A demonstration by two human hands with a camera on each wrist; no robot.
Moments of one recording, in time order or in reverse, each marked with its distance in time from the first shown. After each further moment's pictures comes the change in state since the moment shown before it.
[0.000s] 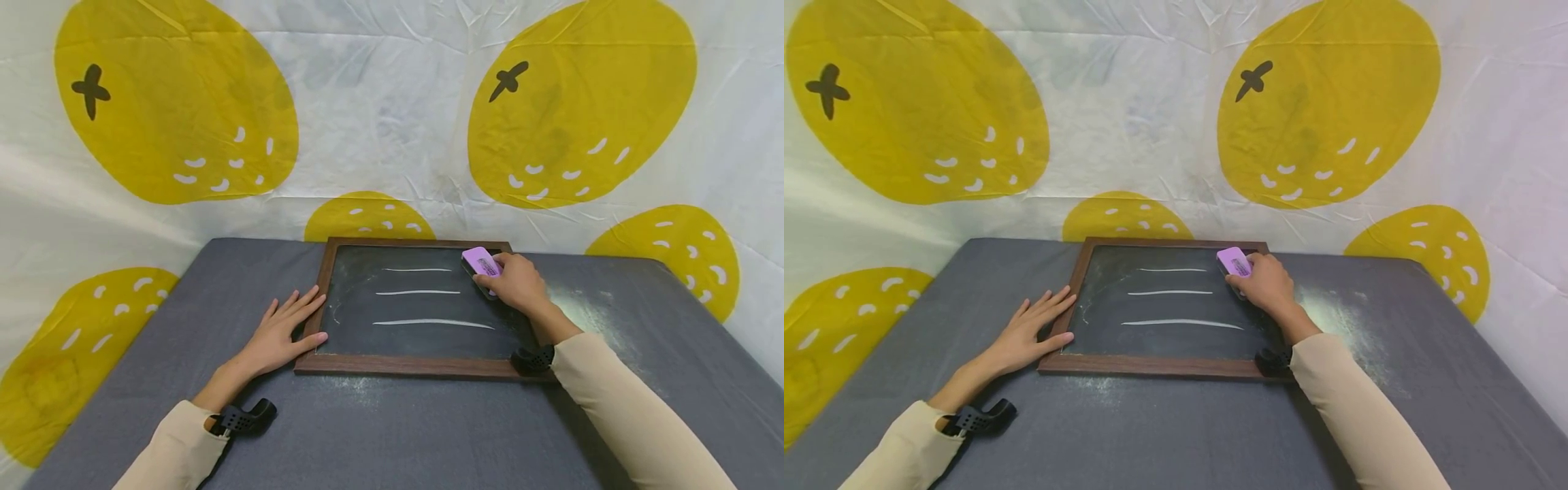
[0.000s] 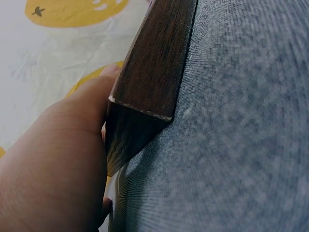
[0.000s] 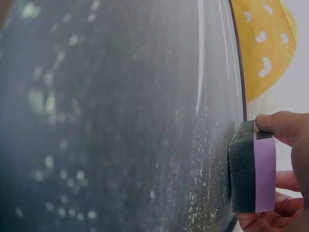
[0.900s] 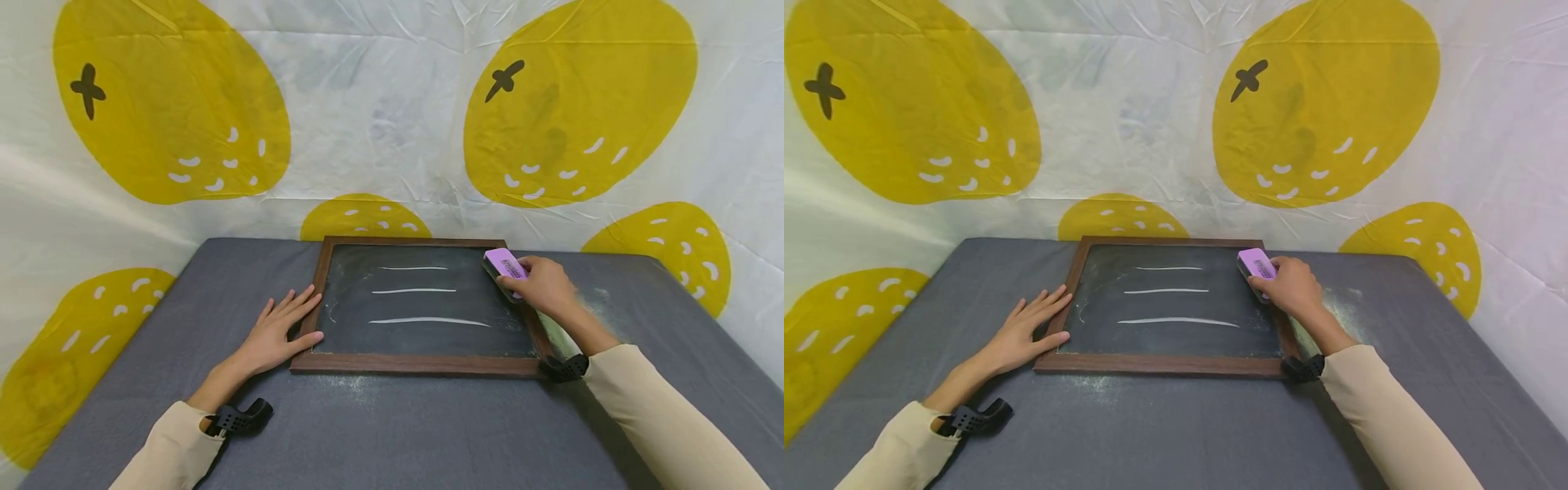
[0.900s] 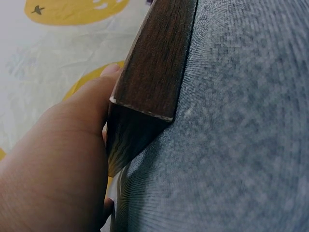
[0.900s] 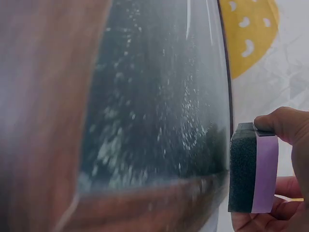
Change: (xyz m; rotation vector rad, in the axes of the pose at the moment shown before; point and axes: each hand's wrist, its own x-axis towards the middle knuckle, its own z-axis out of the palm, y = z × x) left_hand 0.003 0.004 -0.003 -0.006 -0.018 -0.025; right_hand -0.015 0.033 -0.028 0.015 -0.006 0.029
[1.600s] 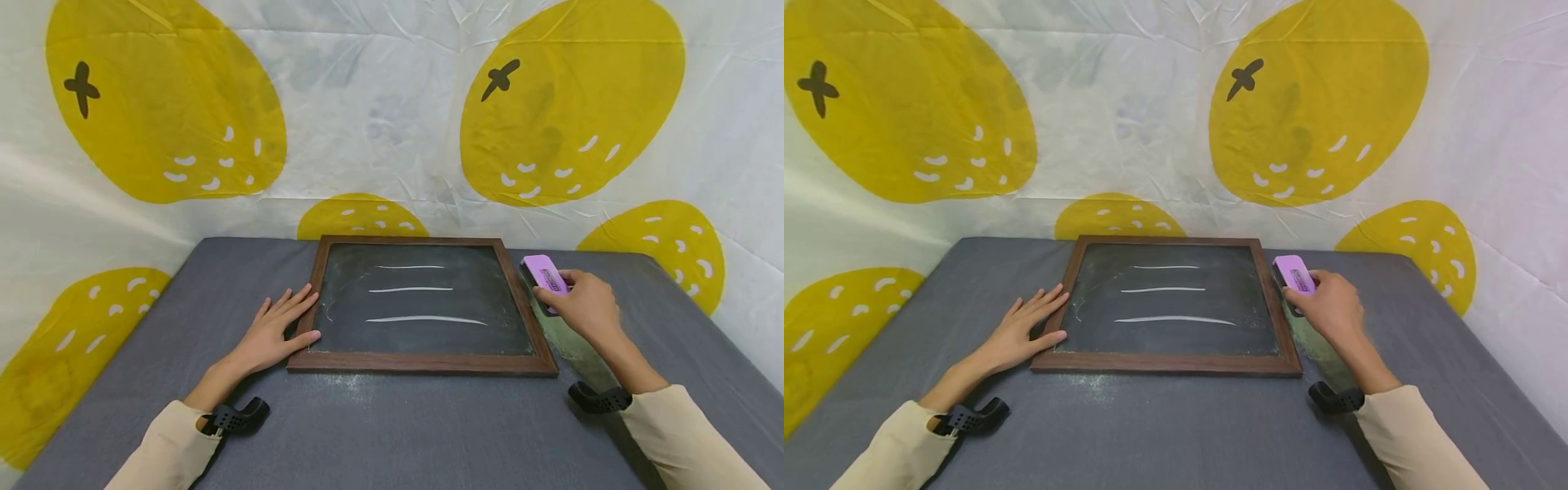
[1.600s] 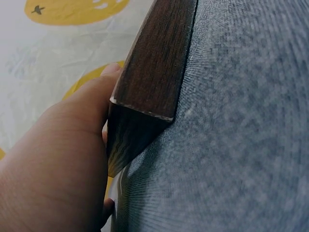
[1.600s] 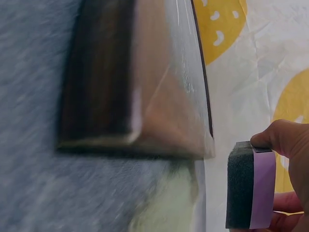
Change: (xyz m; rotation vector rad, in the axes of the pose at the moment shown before) left_hand 0.000 0.001 -0.002 -0.004 -0.004 -0.002; right_hand -0.045 0.037 -0.020 0.033 0.125 0.052
